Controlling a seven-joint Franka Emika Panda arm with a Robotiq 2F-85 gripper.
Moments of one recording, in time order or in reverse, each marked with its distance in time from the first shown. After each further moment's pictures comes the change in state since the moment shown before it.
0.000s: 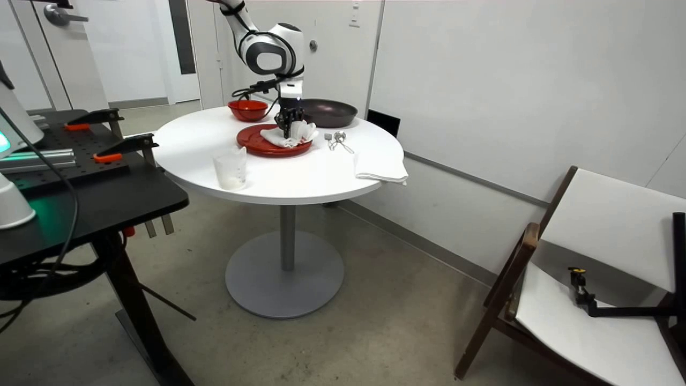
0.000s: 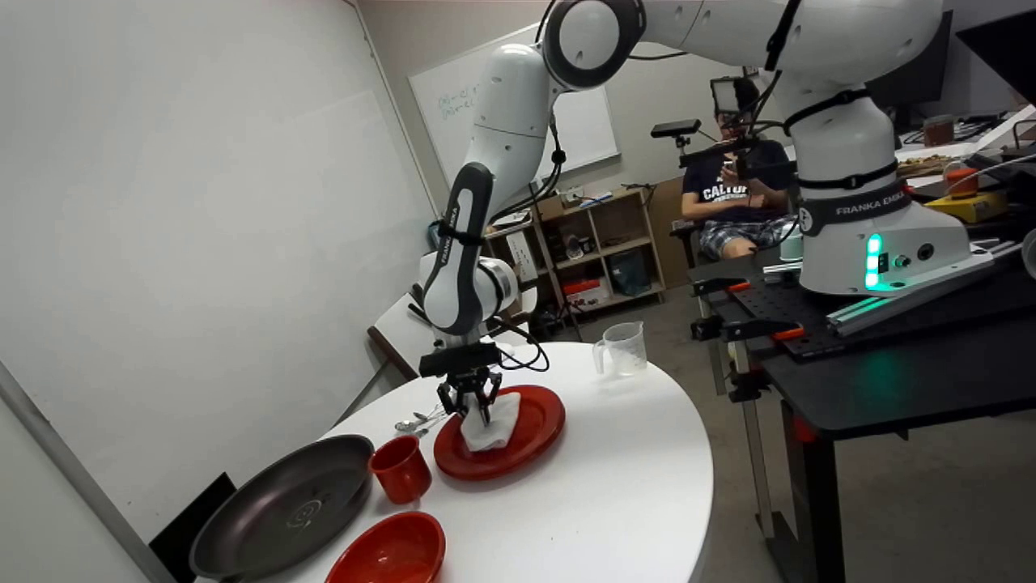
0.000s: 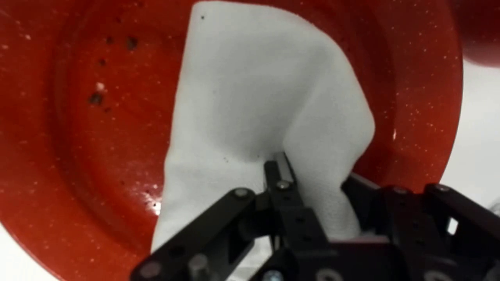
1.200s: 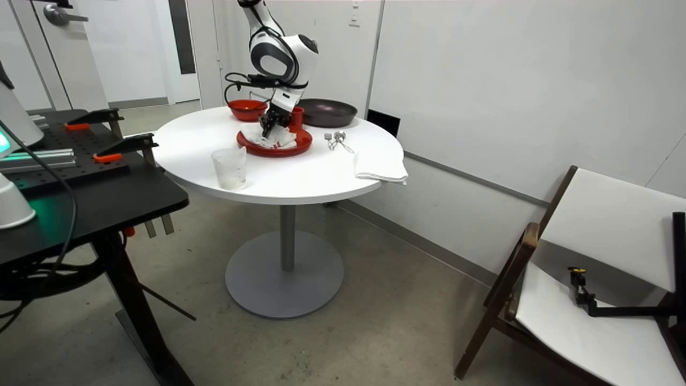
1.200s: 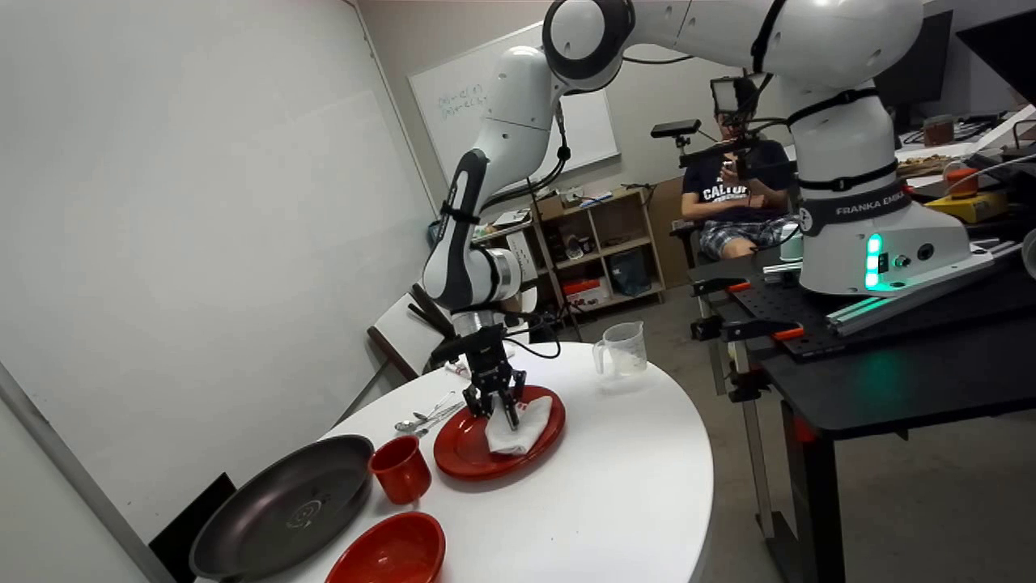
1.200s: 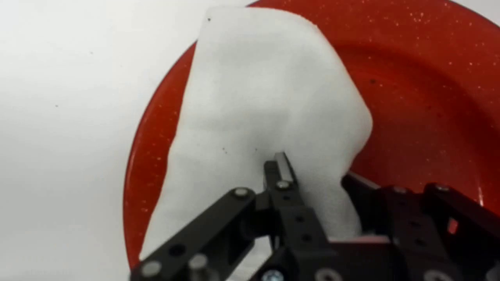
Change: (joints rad) arm -0.230 -0.026 0.180 -0.024 0.138 -0.315 -0.027
